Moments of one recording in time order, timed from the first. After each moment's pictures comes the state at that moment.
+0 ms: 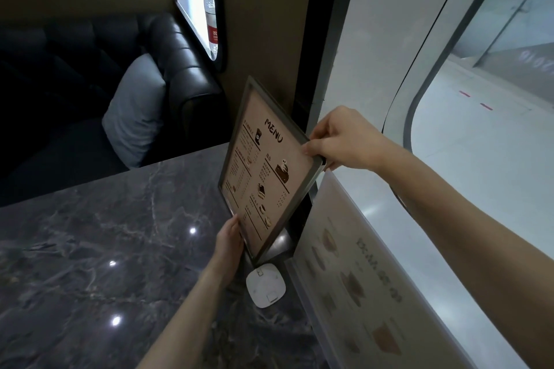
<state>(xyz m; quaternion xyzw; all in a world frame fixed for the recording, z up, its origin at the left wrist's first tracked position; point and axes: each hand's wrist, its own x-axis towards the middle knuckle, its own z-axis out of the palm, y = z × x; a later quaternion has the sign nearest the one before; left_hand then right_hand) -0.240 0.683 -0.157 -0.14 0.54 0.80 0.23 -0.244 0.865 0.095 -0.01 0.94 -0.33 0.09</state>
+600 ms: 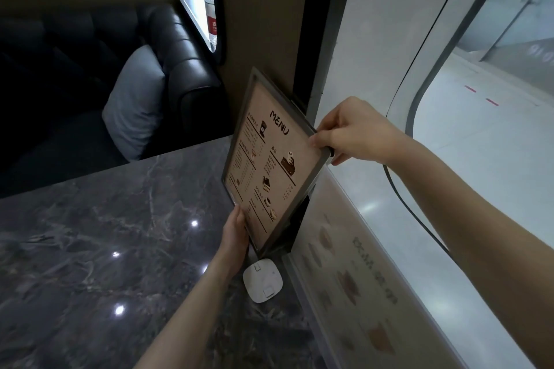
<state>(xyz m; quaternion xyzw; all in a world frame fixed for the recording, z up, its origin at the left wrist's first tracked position) -0.242 0.702 -0.147 -0.14 0.53 0.80 0.22 -0.247 0.878 0.098 0.02 0.93 -0.35 0.10</state>
